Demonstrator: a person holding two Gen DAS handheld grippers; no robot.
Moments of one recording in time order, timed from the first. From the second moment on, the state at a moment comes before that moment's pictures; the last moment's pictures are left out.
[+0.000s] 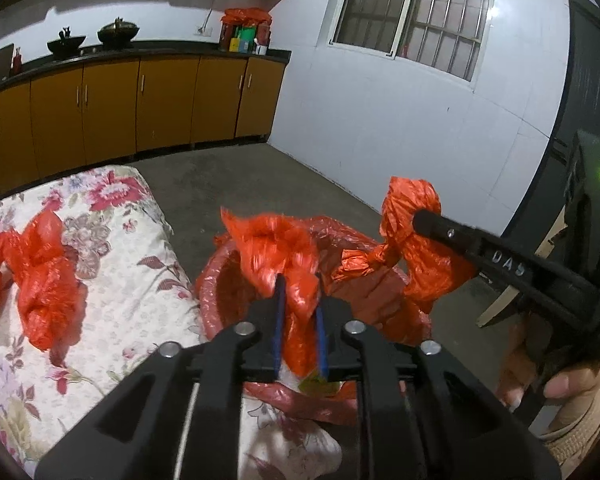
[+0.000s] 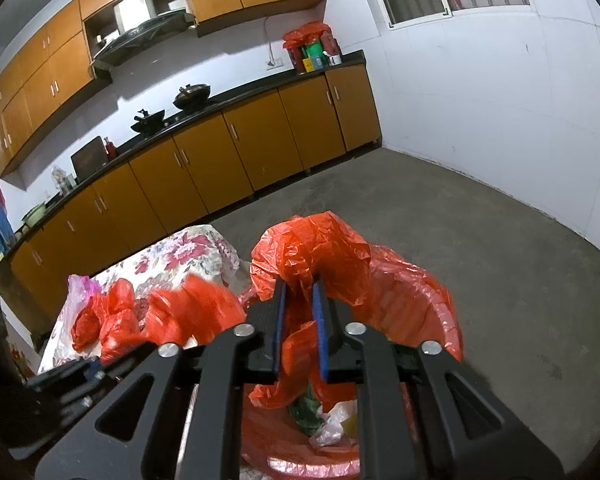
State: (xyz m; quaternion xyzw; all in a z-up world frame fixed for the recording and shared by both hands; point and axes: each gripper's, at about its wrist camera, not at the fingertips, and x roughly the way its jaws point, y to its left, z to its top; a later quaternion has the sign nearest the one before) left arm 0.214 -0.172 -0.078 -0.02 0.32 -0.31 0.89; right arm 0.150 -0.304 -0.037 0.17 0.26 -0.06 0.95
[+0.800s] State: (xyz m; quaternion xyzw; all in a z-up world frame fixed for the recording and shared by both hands) left arm 0.200 -0.037 -0.096 -0.03 0.31 -0.10 0.94; right arm 0.138 -0.275 -0.042 0.11 0.28 -0.12 0.95
